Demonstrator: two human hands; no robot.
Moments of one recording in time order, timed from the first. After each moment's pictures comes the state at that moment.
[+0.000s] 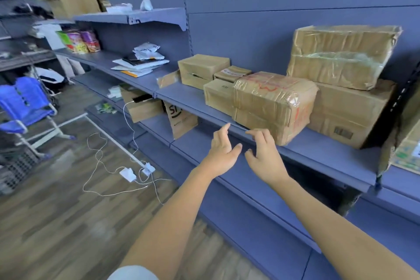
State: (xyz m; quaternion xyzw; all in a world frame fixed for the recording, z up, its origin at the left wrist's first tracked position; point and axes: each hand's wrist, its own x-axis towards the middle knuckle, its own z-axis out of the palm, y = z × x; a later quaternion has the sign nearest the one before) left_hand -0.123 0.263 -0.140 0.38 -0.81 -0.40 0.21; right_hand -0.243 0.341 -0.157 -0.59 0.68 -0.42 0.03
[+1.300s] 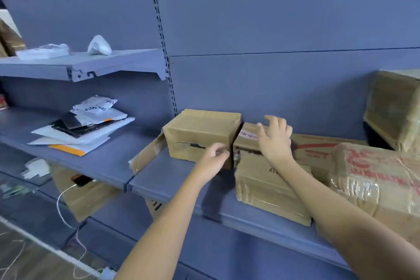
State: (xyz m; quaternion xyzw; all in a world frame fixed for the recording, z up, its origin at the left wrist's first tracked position) left_hand -0.194 -0.166 -0.109 0.28 -0.80 -0.50 0.19; right_hand -0.319 -0.052 -0.081 -0.29 0.82 -0.48 -0.07
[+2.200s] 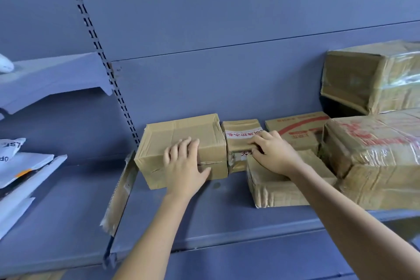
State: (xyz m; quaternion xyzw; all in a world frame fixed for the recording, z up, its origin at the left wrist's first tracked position) left_hand -0.207 -0.285 -0.139 0.11 -0.95 0.03 0.29; right_hand -0.312 -0.059 -0.115 -0.29 0.94 -0.17 -0.09
